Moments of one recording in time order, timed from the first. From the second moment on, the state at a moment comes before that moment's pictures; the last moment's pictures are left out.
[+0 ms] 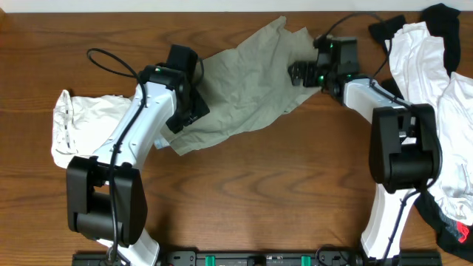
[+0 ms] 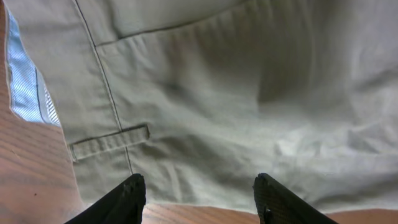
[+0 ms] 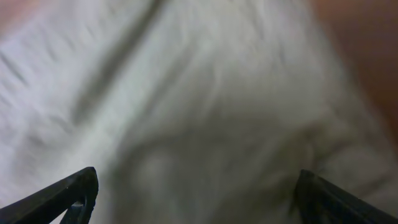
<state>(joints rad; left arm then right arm) -0.24 1.80 1.40 -1.01 0.03 -0.80 0.11 2.18 1.37 -0.05 -0.30 0.17</state>
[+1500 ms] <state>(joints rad) -0.24 1.80 1.40 -1.09 0.02 -0.69 -0.16 1.63 1.29 -1.01 -0.24 0.26</state>
